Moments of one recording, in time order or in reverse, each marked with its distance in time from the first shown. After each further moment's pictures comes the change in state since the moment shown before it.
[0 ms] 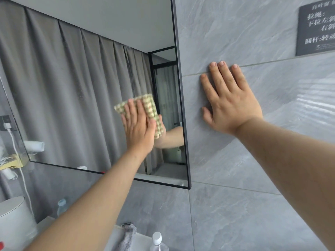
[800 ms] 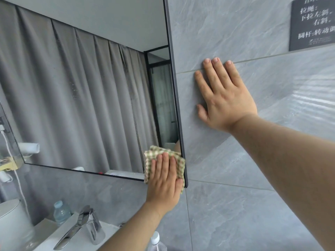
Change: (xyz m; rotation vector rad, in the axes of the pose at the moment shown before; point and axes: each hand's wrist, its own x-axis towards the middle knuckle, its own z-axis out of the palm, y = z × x) left_hand -0.156 -0.006 0.068 0.157 -0.069 0.463; right_hand -0.001 0.000 0.000 0.003 0.004 0.004
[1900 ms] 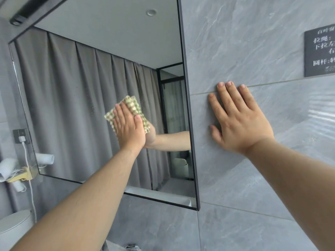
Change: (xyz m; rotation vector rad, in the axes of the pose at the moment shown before) left_hand 0.176 -0.126 -0.093 -0.149 0.144 -0.728; right_hand -0.001 -0.001 0.001 0.002 0.017 0.011
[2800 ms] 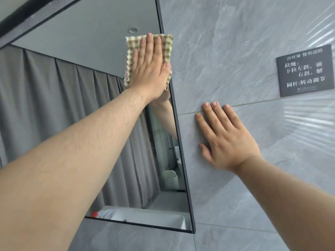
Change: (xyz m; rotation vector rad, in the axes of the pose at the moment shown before) left_hand 0.111 0.183 -0.044 0.205 -0.064 0.641; right_hand 0.000 0.001 -0.001 -0.002 -0.014 0.003
